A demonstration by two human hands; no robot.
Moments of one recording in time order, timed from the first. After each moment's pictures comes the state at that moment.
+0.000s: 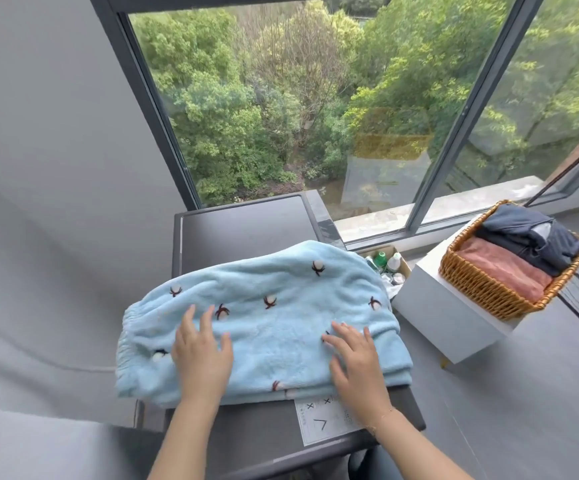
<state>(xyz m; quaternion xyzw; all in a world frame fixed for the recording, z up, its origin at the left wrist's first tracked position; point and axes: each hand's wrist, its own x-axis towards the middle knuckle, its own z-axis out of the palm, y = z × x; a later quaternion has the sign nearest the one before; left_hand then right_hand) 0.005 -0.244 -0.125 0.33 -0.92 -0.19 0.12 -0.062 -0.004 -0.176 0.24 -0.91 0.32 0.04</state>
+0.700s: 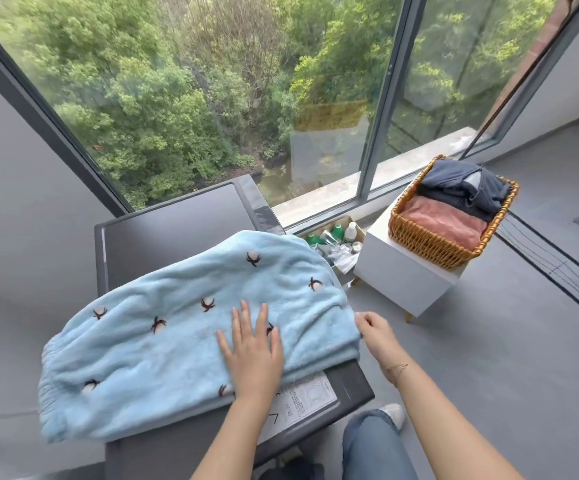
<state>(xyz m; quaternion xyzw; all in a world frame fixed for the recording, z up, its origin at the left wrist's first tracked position) -0.045 -0.099 -0.165 0.18 -0.96 -0.19 -0.03 -0.107 0.101 -0.167 -0.18 -0.74 0.61 -0.20</state>
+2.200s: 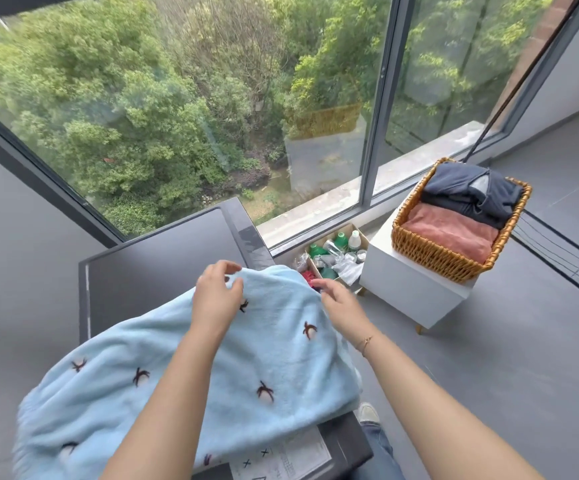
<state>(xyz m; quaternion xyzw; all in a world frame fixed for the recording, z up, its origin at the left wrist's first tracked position) -0.193 -0.147 -0.095 0.19 -0.92 -0.35 0.04 -0.211 0.067 -0.149 -0.01 -0.80 0.58 -0.17</state>
